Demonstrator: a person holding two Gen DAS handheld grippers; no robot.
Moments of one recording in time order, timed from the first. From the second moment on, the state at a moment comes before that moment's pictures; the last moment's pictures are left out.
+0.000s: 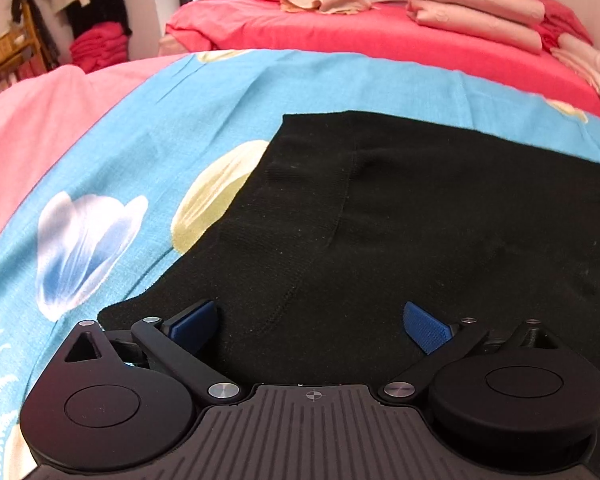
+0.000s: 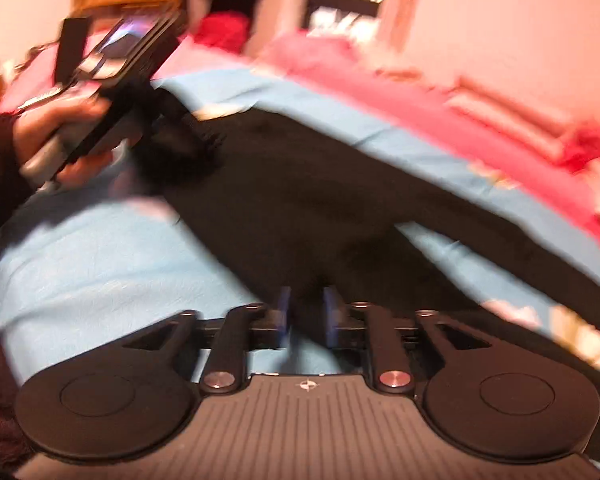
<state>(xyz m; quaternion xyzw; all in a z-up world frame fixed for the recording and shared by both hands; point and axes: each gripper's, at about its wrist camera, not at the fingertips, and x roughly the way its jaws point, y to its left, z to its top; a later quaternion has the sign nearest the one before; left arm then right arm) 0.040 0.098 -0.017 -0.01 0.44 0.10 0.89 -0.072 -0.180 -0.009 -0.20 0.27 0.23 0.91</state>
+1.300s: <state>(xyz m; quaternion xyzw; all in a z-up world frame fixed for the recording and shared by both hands) 0.022 0.041 -0.015 0.01 0.43 0.02 0.90 -0.122 -0.509 0.001 0.21 0.21 -0.35 0.89</state>
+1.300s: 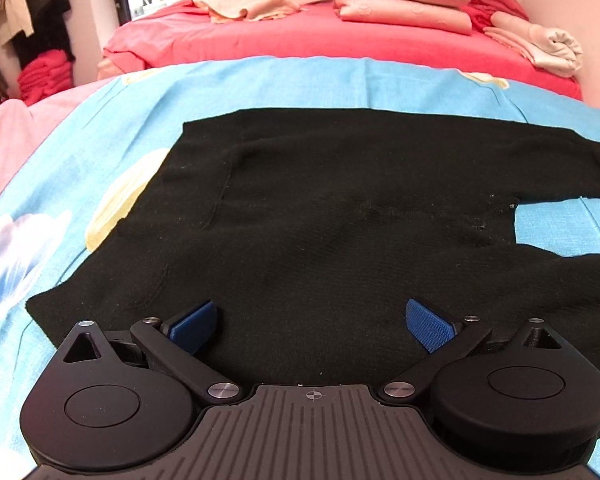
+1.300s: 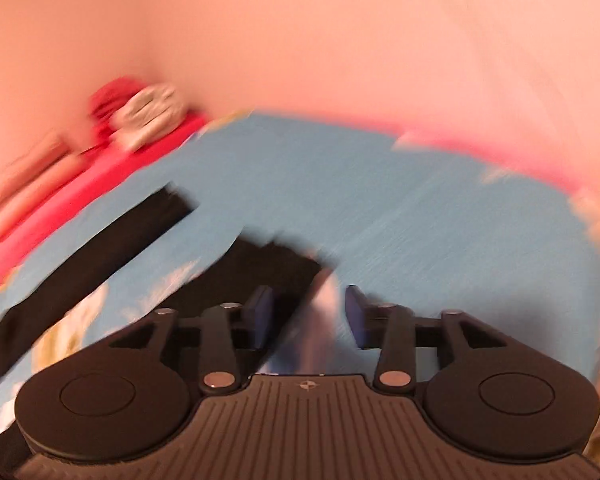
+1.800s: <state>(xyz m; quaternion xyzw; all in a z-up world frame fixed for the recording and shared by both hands) 0.012 0.015 -0.004 0.02 0.43 -0.02 0.90 -0.076 -0.237 -0.013 -0.22 0.33 0.16 0.90</state>
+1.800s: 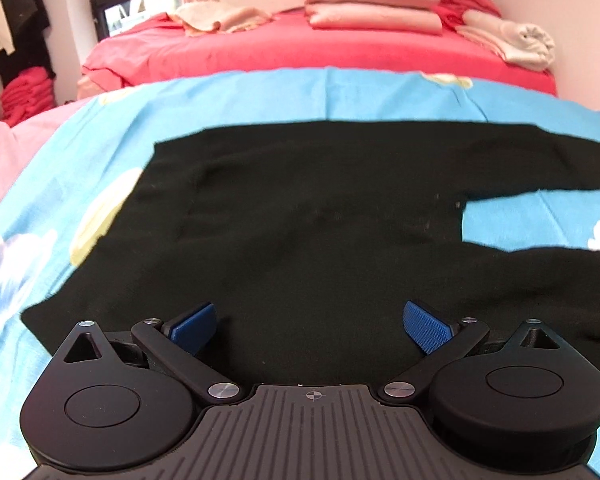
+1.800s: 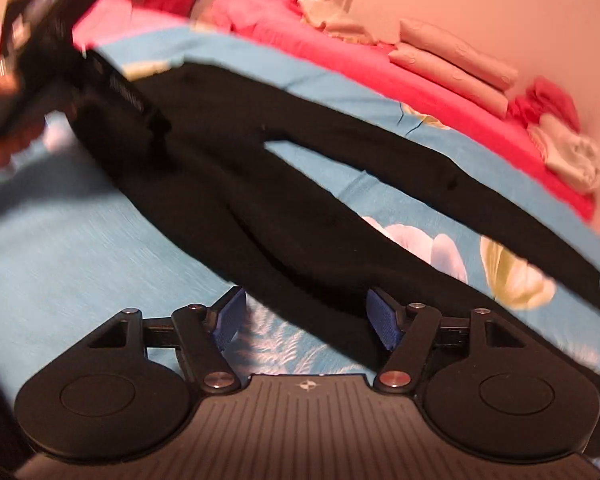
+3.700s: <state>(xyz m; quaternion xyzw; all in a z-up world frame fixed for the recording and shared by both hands) 0.068 0.060 0.045 0.02 0.36 0.00 0.93 0.004 -0.440 0.055 0.14 0.29 -0.04 0.95</state>
